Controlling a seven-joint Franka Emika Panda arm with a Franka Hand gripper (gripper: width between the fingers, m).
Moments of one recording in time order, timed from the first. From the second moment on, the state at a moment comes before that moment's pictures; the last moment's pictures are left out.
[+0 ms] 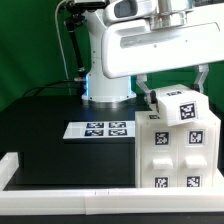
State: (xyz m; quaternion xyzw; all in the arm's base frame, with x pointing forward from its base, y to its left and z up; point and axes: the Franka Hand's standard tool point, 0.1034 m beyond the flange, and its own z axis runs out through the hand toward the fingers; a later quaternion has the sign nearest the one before) arm 0.616 0.082 0.159 -0.99 0.03 -0.08 0.06
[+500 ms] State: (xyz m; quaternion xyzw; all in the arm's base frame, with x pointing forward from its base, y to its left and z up) arm 0.615 0.081 0.158 -0.98 0.17 -0.07 0.07
